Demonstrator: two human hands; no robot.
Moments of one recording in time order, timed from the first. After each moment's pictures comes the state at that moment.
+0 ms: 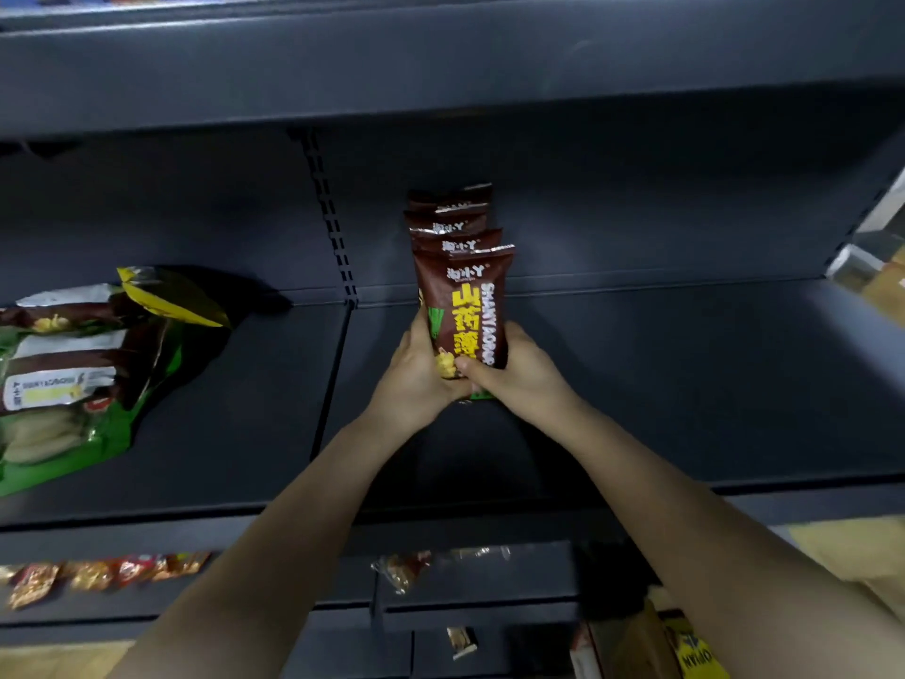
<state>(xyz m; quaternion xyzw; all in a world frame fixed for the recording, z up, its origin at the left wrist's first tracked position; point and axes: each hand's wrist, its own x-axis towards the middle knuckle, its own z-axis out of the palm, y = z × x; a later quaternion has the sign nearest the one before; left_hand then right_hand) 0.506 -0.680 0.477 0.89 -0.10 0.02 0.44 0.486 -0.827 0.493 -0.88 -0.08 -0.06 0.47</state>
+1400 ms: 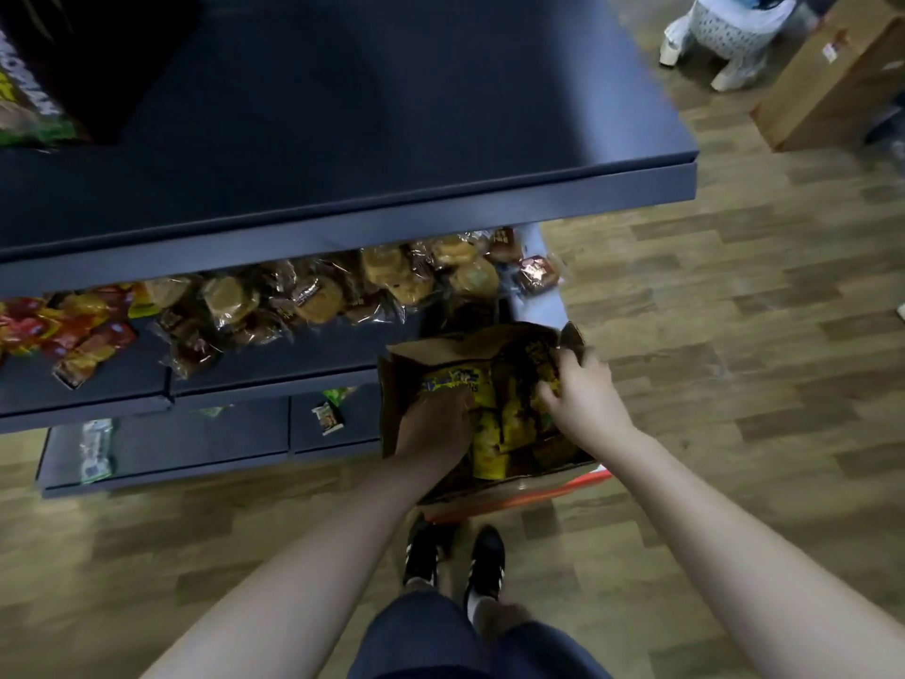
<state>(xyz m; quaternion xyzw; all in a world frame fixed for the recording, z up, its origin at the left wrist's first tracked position) 0.245 -1.012 0.290 0.94 -0.10 -0.25 0.21 0.228 -1.193 0.305 -0.96 0.14 0.14 0.19</state>
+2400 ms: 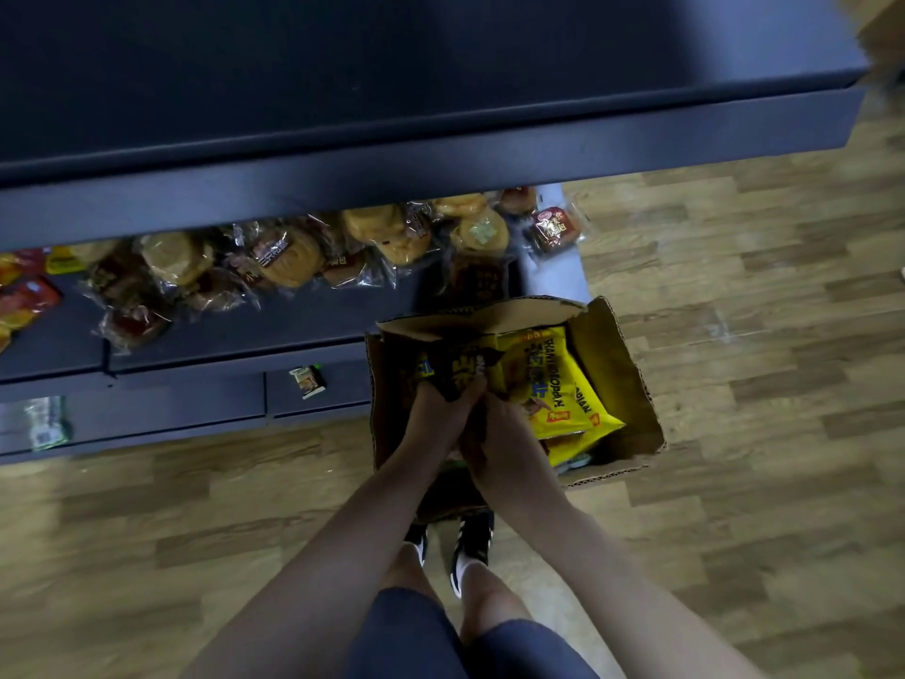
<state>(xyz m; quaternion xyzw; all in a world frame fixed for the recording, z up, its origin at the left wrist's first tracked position) 0.267 -1.018 0.229 0.73 0.25 -0.32 0.55 0.207 -1.100 0.242 -0.91 0.12 0.22 0.35</state>
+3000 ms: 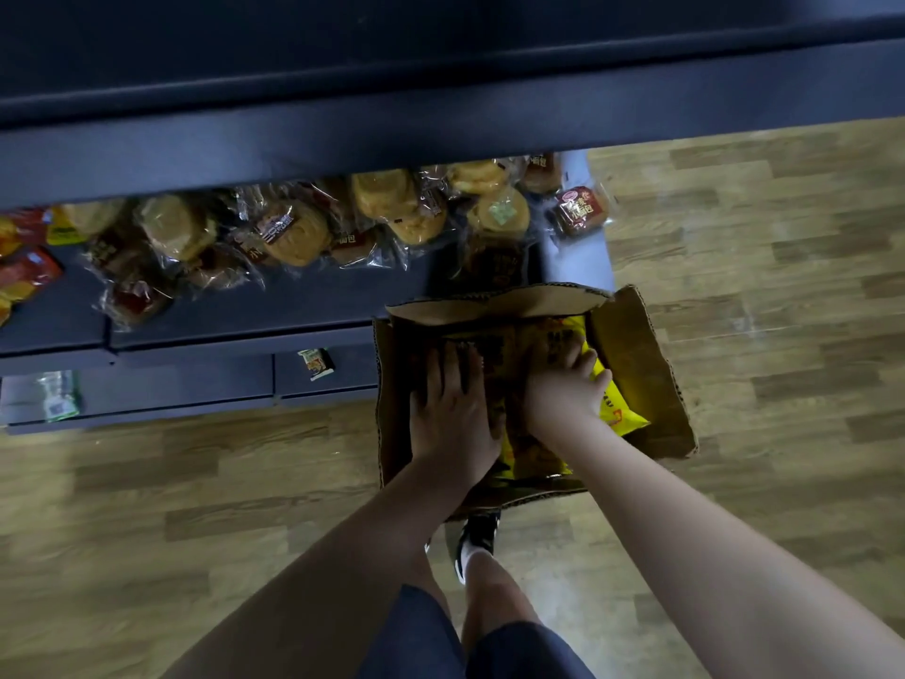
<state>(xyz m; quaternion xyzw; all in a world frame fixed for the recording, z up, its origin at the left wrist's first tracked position) 0.247 -1.019 0.215 0.95 -0.10 -0.28 0.08 0.267 -1.142 0.201 -0.92 0.18 0.35 0.01</state>
